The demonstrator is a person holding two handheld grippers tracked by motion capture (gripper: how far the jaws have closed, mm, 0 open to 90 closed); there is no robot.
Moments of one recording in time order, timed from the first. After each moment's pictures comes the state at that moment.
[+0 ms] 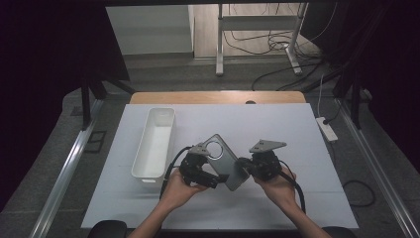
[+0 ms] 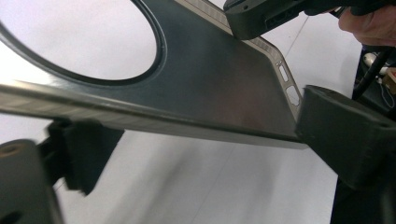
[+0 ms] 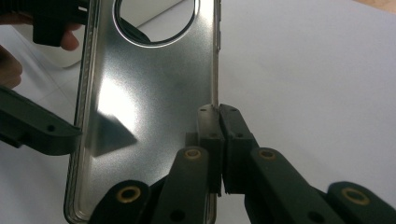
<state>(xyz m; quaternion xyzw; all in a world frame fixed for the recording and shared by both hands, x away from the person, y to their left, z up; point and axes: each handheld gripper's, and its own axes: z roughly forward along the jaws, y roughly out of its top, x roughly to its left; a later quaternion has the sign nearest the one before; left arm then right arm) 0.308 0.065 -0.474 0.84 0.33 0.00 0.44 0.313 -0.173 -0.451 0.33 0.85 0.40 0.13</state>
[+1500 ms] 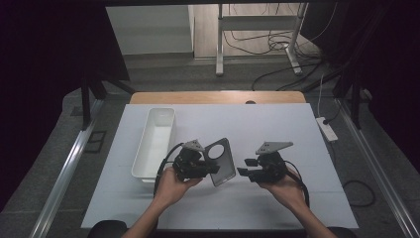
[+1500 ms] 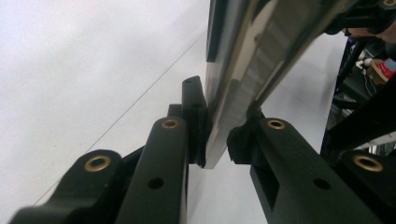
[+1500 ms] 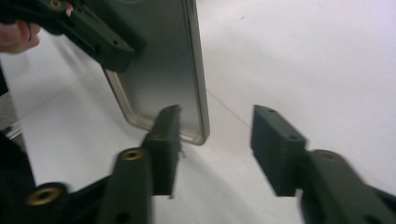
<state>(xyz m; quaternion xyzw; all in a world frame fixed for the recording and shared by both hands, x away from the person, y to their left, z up) 0.311 0.082 -0.459 0.85 0.32 -0.03 0.42 0.315 -0.192 -0.453 0.31 0.86 0.41 0.07</state>
